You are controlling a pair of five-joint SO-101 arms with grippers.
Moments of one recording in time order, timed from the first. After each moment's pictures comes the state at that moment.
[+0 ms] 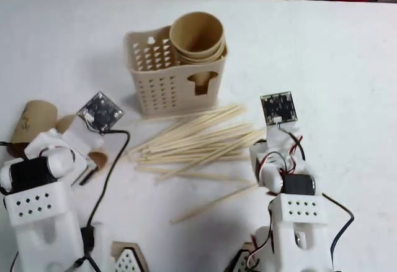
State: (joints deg) left arm -22.0 -54.1 48.0 81.6 -55.7; right arm -1.1 -57.0 72.4 44.4 13.8
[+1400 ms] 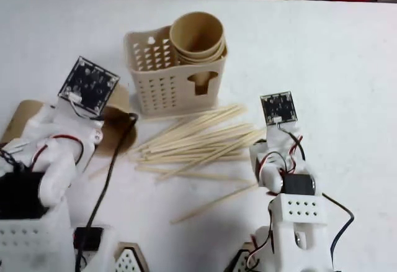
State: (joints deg) left arm -6.4 -54.5 20.6 88.7 -29.8; right arm -1.1 -57.0 72.4 44.4 13.8
